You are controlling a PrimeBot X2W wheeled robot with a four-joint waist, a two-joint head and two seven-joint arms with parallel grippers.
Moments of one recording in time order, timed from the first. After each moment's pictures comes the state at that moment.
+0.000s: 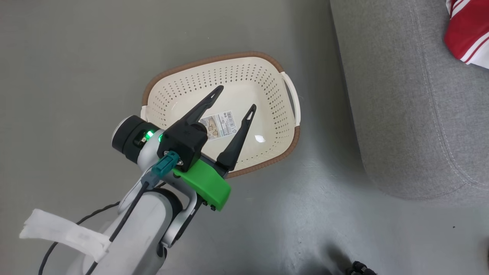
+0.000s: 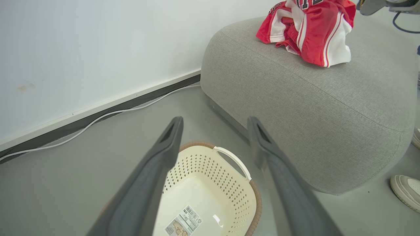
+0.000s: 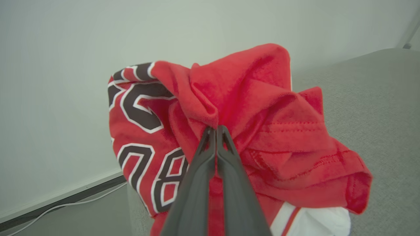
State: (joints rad) left arm -0.46 0.21 -0.67 -0.13 -0.35 0.02 0.06; right arm -1.01 -0.43 0.14 0.86 0.54 -0.12 -0.18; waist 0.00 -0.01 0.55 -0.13
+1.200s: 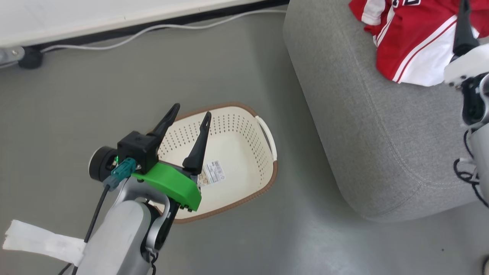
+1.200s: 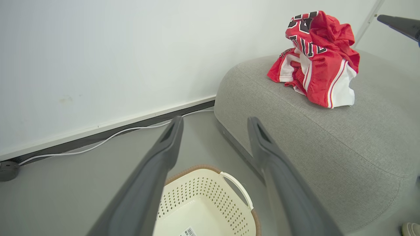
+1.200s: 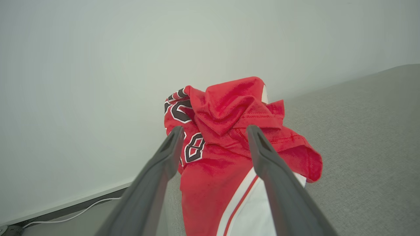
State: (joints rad) left arm -0.38 0.19 -0.56 0.04 -0.45 0.04 -0.07; right arm -0.81 -0.34 0.15 0.79 0.50 0.04 -0.25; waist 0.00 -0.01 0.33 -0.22
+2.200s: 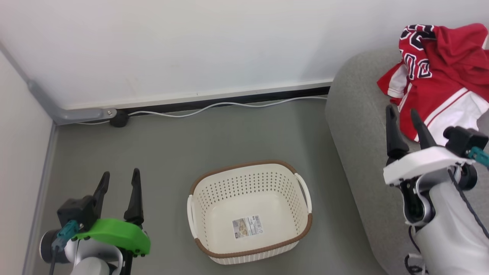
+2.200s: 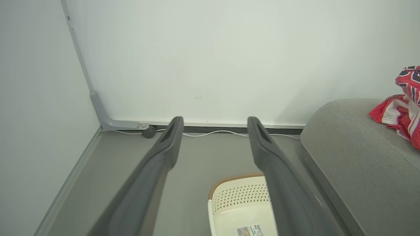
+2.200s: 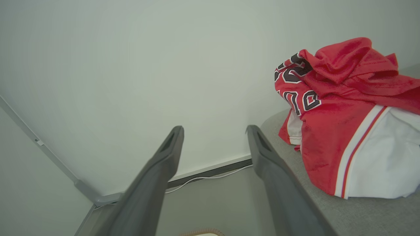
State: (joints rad) left arm -0.10 0.20 -0.33 0.20 -0.54 0.11 -0.23; right arm -0.32 -0.15 0.13 0.48 0.48 0.05 -0.25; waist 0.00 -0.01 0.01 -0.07
